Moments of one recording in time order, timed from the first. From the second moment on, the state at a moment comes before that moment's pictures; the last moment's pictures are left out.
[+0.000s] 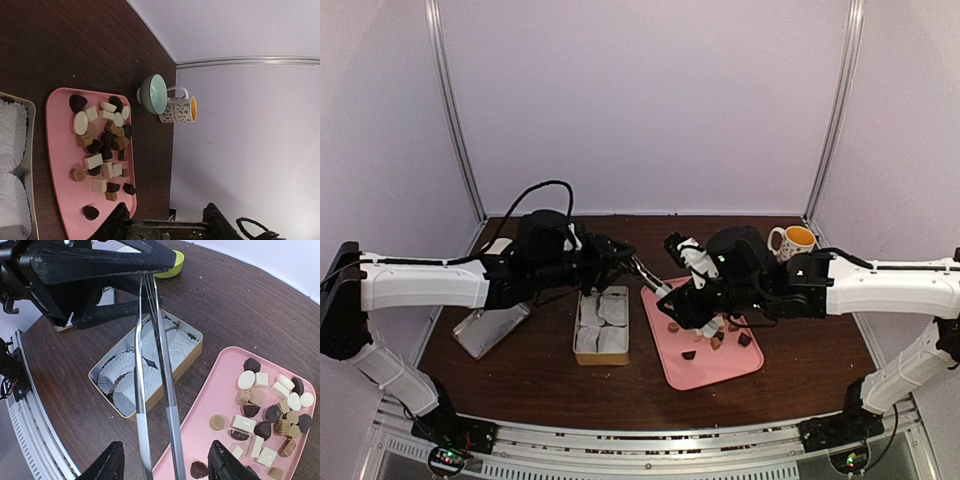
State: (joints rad) left arm -0.86 1.49 0.94 0.24 0.09 -1.38; right arm 1.06 1.39 1.05 -0.29 0.13 0.29
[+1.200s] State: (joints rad) left arm -0.86 1.47 0.94 0.26 0.09 -1.32; right arm 1.05 1.34 1.04 -0.33 0.21 0.30
